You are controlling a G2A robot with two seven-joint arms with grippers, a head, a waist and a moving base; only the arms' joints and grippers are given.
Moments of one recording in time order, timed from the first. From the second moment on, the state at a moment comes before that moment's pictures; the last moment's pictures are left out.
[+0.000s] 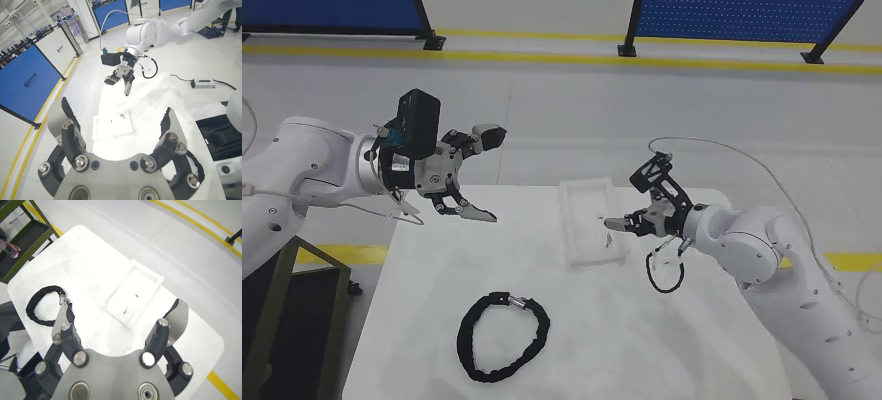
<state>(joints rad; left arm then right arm) -0.09 -0.70 -0.17 -1.43 0.70 -1.01 0.35 -0.95 -0.85 1.19 -1.88 -0.57 -0.09 0.94</state>
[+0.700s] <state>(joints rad) -0.09 -0.70 -0.17 -1.43 0.70 -1.01 0.35 -0.71 -0.96 0.90 -1.60 -0.48 0.21 0.98</state>
